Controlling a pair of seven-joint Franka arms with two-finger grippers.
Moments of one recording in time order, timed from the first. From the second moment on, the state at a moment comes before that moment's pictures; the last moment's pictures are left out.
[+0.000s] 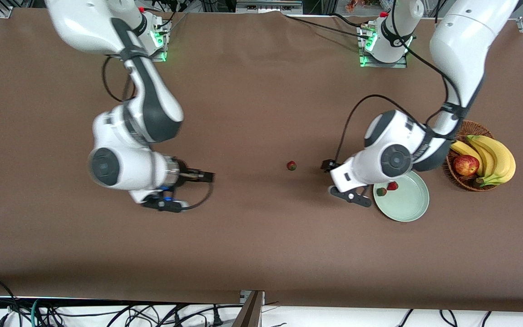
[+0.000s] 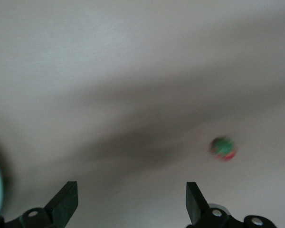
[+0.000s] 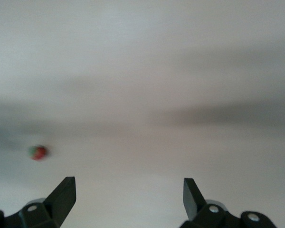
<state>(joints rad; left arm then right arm) 0.06 0.69 -0.57 -1.59 0.17 2.08 -0.27 0.34 0.68 -0.03 -1.19 0.30 1.70 0.34</state>
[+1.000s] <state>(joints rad) -0.24 0.78 -0.43 -1.66 0.32 2.34 -0.83 0.21 0.25 -0.16 -1.36 0.09 1.46 0.16</state>
